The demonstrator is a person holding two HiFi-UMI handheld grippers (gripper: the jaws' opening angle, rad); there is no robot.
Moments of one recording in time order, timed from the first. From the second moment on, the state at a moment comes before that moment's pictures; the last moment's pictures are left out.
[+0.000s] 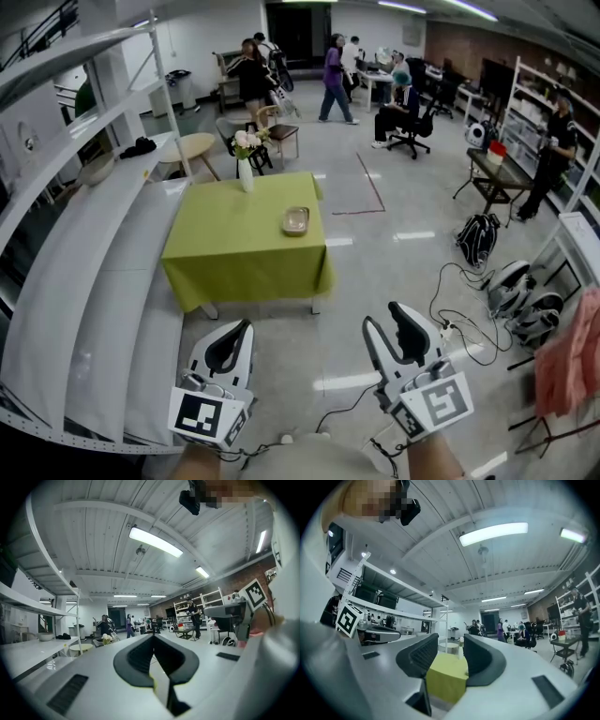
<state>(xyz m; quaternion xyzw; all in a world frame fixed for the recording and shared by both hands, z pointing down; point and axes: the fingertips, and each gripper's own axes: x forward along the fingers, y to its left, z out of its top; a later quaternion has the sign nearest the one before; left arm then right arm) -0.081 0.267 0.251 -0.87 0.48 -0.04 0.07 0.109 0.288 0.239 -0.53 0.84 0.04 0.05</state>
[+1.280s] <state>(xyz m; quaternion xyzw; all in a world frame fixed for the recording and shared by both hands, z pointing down) -0.053 0.207 0.277 -0.86 0.49 -0.04 0.11 0.125 0.220 0.280 -0.51 0.86 0.05 0.04</state>
